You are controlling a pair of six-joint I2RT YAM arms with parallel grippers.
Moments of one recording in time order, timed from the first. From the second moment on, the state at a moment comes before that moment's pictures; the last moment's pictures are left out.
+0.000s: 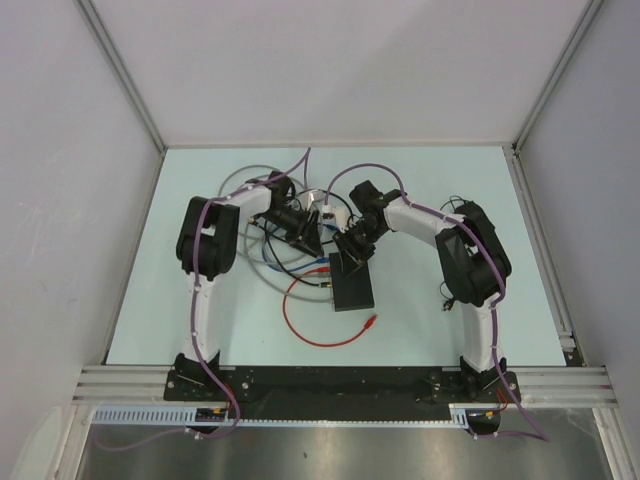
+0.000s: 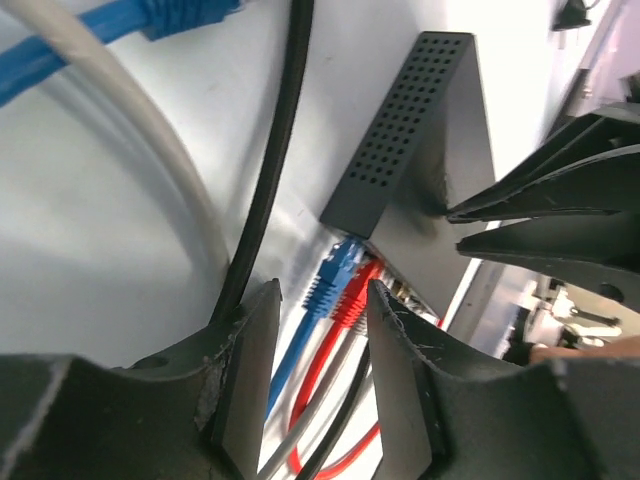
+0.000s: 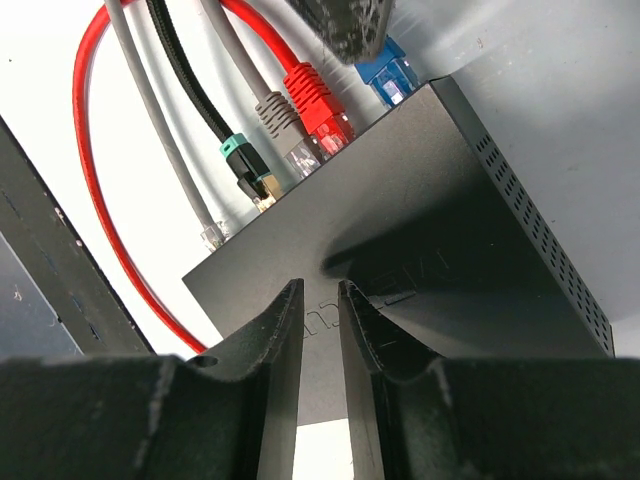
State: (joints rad) left arm -0.31 2.26 1.62 -0.79 0.90 0.12; right arm 0.58 2.04 1.48 -0.75 -0.62 -0.24
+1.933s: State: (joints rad) left arm -0.34 2.39 1.75 -0.94 1.03 0.28; right arm 0.57 2.05 1.49 -0.77 -0.63 -0.24
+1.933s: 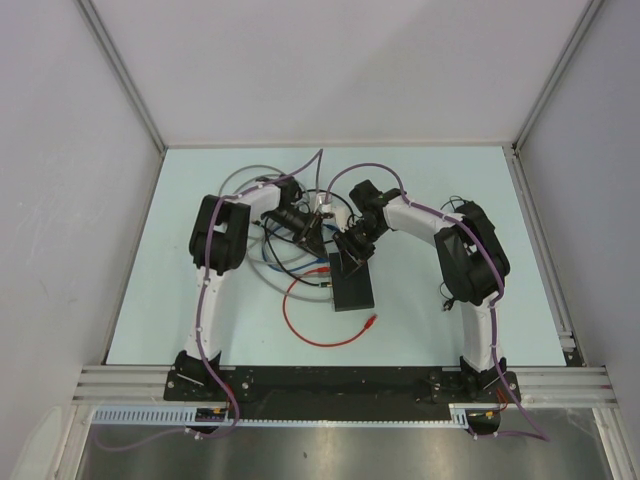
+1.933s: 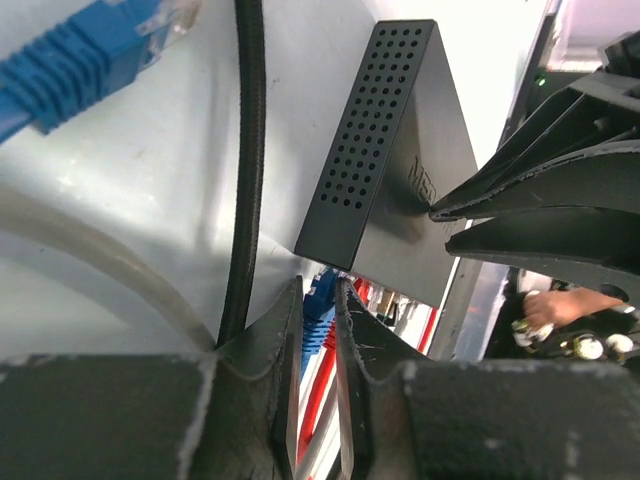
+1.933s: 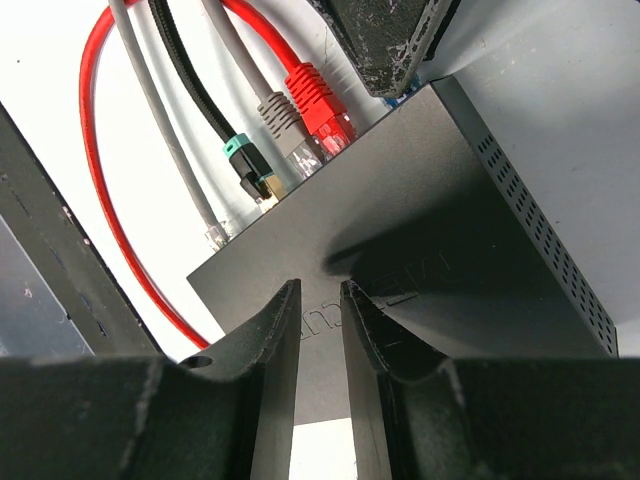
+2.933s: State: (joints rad) left arm -0.33 2.42 1.87 -1.27 0.81 0.48; right arm 0.57 2.05 1.49 -0.77 -0.63 -0.24
